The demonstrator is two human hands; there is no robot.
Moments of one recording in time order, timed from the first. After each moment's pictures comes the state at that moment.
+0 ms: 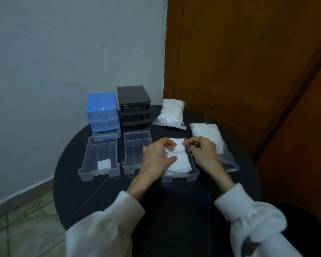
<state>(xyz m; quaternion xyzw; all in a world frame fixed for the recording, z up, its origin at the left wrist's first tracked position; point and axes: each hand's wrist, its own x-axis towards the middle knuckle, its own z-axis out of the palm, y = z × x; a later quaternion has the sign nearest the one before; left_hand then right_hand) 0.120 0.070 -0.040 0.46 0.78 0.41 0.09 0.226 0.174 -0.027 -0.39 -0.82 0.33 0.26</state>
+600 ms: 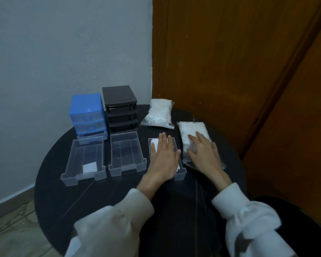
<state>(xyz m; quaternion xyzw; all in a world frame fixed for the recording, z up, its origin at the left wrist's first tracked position) 0.151 0.109 -0.052 0.54 0.82 0.17 0.09 0.255 0.200 -0.045 -0.42 -0.89 0.09 0.14</state>
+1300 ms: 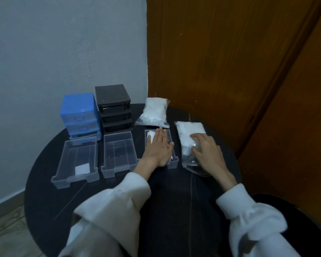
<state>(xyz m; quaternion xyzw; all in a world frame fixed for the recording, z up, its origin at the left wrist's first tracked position) 0.123 0.147 -0.057 0.55 0.82 0.08 0.12 0.272 0.214 -0.043 -0.41 -0.88 0.14 0.20</state>
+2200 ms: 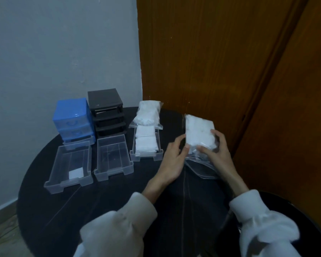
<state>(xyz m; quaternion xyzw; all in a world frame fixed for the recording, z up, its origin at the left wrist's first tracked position) 0.195 0.134 -0.046 0.51 0.65 0.49 0.28 0.316 0.236 -0.062 -0.38 -0.67 0.51 0.40</state>
